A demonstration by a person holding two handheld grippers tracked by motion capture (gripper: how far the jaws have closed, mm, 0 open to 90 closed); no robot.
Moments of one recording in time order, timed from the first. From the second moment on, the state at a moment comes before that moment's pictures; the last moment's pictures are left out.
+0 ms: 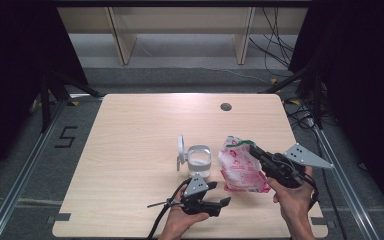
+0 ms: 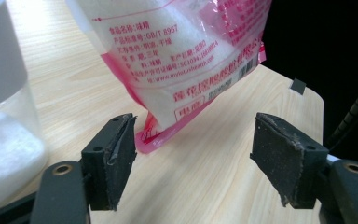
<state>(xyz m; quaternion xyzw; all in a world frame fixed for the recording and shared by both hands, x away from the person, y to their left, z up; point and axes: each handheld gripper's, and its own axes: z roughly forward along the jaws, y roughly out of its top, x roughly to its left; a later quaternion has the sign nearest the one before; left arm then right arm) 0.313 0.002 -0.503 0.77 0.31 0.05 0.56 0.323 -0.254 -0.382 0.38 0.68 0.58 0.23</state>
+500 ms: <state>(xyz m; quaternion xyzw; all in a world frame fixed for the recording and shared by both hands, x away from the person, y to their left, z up) 0.304 0.024 -0.498 0.77 0.30 0.09 0.56 0.330 -0.271 -0.391 0.40 0.69 0.56 0.24</state>
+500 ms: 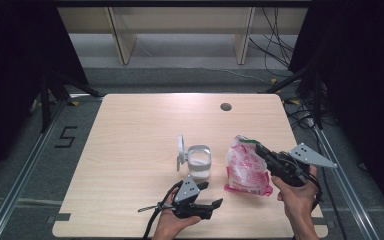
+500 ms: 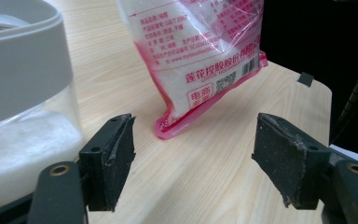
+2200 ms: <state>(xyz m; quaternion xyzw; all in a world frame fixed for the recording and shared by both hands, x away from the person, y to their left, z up) 0.306 0.070 -0.487 0.75 0.32 0.11 0.56 0.363 -0.290 -0.435 0.47 0.67 0.51 0.25</state>
